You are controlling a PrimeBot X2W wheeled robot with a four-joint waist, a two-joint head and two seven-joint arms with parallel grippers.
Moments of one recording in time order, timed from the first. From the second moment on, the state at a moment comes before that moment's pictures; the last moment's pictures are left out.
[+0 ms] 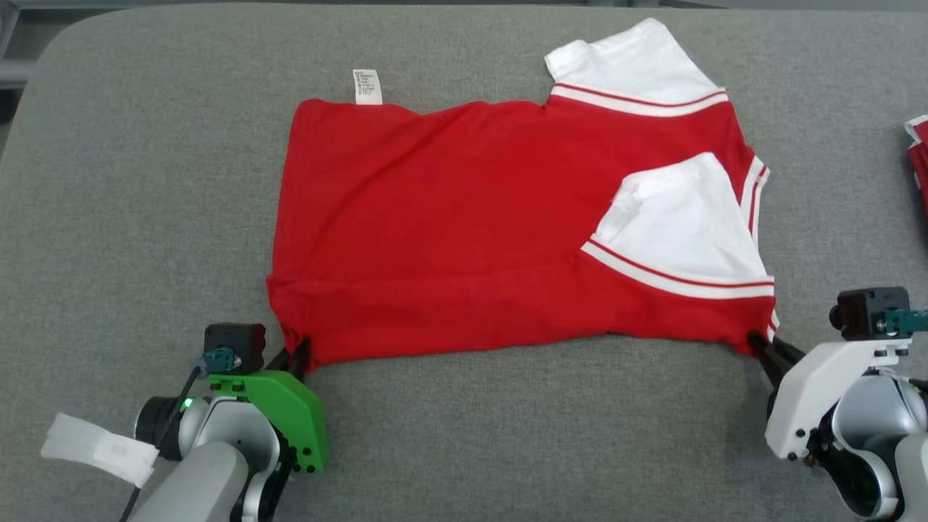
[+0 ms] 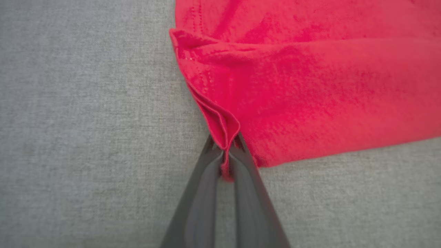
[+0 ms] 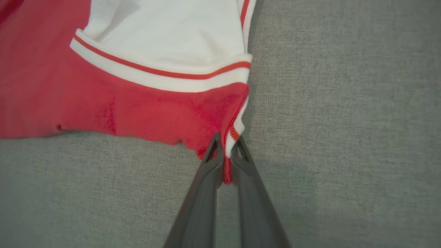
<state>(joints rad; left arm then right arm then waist) -0.35 0.36 -0.64 0.39 -0.68 0.18 0.11 -0.08 -0.19 -0.08 -0.06 0.36 0.13 0.58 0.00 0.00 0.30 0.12</state>
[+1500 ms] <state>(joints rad) -0.11 0.53 -0.61 0.08 -0.81 0.26 0.28 0.24 -0.12 -0.17 -0.29 0.44 0.13 0.74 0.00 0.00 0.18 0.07</state>
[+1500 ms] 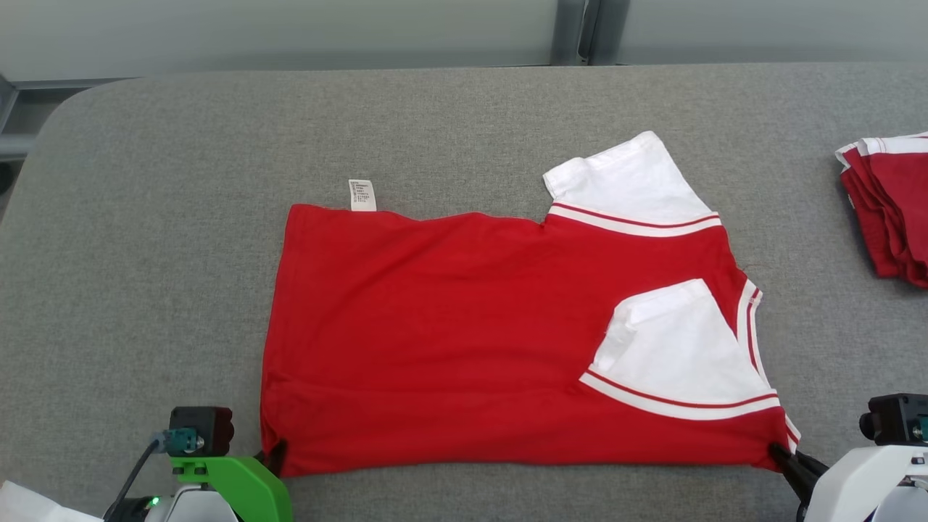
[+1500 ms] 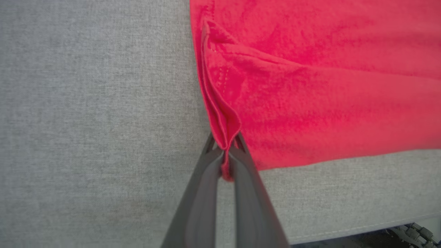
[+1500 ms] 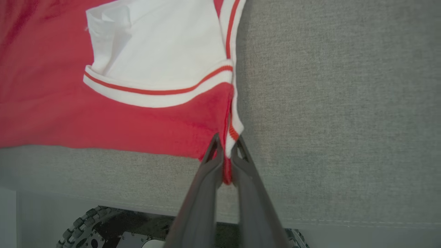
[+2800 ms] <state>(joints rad) -0.15 0.32 -0.41 0.17 -0.50 0.18 -0.26 -0.02 -0.05 -0.22 0.07 0.20 0.13 -0.04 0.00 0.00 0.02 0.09</state>
